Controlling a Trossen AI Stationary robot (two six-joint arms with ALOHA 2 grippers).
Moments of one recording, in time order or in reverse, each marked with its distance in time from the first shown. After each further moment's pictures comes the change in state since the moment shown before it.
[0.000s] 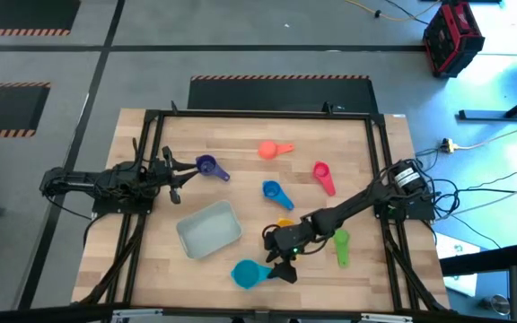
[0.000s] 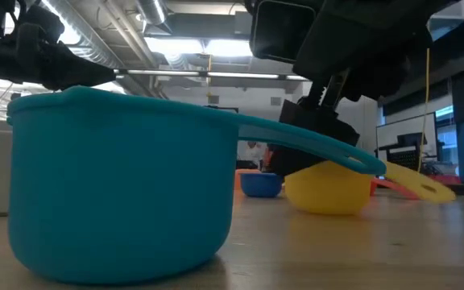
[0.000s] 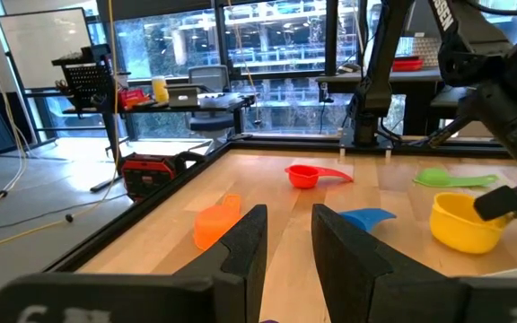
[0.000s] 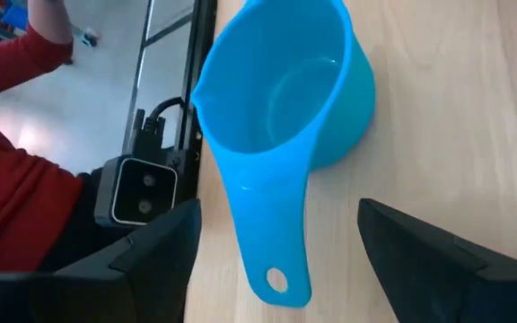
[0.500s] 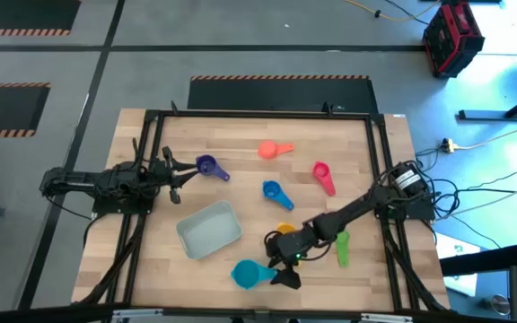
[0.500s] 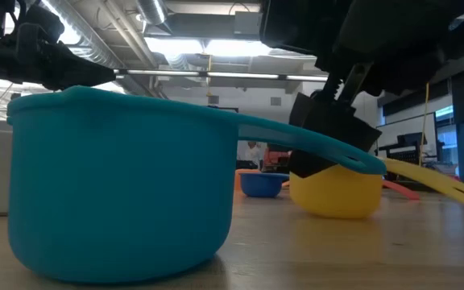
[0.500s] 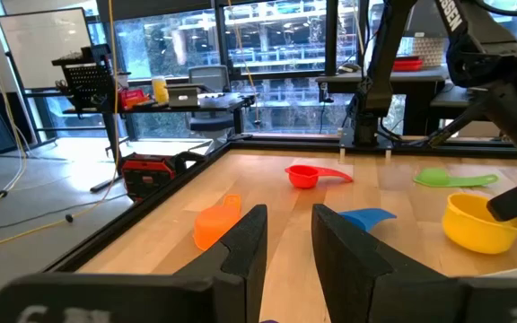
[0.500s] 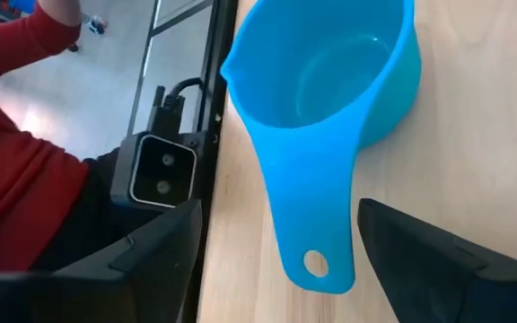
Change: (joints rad) left arm 0.000 0.000 0.000 0.000 0.000 0.000; right arm 0.045 0.000 0.000 0.002 0.016 -0.009
